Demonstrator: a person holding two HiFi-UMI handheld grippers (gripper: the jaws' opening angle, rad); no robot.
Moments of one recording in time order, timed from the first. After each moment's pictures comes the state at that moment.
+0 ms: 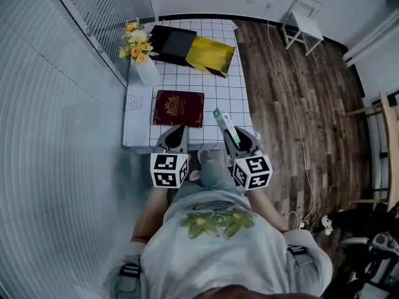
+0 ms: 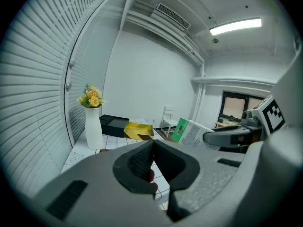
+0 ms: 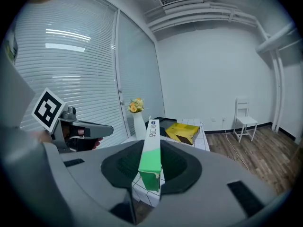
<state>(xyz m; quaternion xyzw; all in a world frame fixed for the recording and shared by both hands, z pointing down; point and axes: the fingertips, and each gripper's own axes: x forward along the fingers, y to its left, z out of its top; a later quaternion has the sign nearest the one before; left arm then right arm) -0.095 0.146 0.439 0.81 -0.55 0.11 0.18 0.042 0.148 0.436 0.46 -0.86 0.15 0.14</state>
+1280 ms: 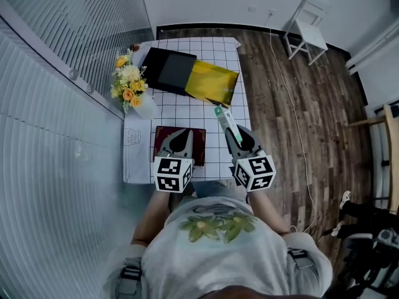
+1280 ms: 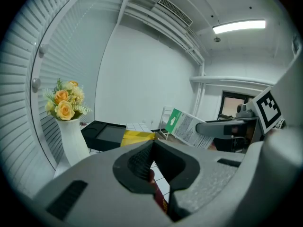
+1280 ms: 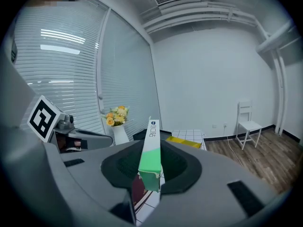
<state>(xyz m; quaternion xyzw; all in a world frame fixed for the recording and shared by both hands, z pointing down) -0.092 -0.015 0.444 0.82 -0.52 0.12 0.18 0.032 -0.026 0.422 0.48 -0.86 0.14 0.12</state>
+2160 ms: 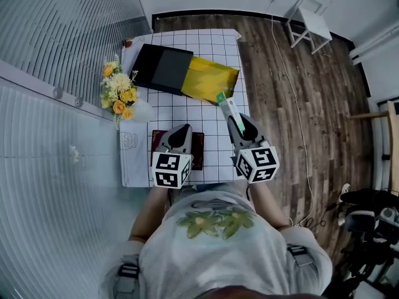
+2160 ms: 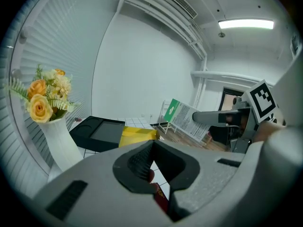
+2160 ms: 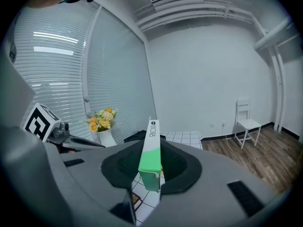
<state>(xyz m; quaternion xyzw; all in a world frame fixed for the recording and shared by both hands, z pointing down) -0.085 -0.077 0.467 0.82 -0.51 0.15 0.21 0.043 -0.105 0.426 0.49 -0.85 0.15 0.11</state>
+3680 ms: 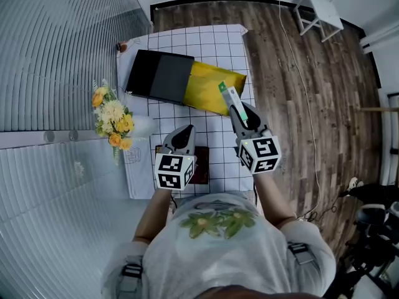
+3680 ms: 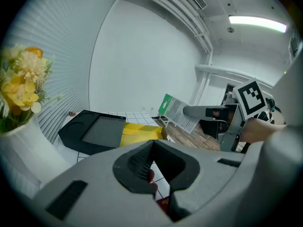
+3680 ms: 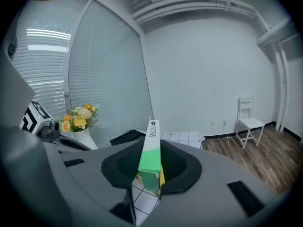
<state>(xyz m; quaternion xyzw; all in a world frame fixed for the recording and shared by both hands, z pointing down) -0.083 -0.161 0.502 0.81 -0.49 0.18 0.26 0.042 -0.222 0.462 0.49 -0.85 0.17 0.13</state>
